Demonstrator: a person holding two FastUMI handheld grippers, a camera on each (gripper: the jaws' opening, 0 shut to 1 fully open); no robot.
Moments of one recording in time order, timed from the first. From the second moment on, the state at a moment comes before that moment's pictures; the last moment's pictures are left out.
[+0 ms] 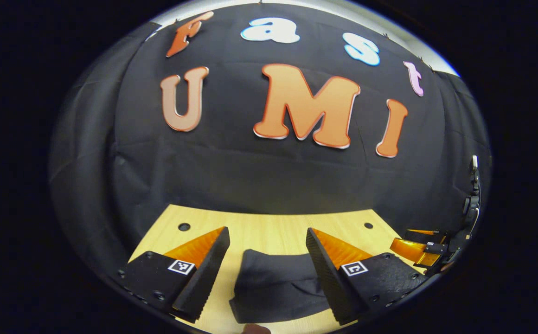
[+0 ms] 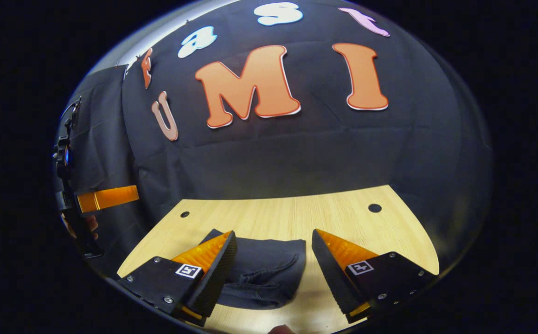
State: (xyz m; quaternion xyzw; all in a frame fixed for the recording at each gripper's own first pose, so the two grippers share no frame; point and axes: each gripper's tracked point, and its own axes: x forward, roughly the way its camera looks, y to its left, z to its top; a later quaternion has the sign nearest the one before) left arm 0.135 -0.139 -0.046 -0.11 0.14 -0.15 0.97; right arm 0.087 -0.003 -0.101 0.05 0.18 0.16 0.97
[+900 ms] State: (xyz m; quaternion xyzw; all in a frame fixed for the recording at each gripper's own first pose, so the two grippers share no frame) left arm 0.122 -0.053 -0.020 -0.10 -0.03 -0.07 0.99; right arm 0.084 0.060 -0.026 0.00 0.00 0.15 0.99
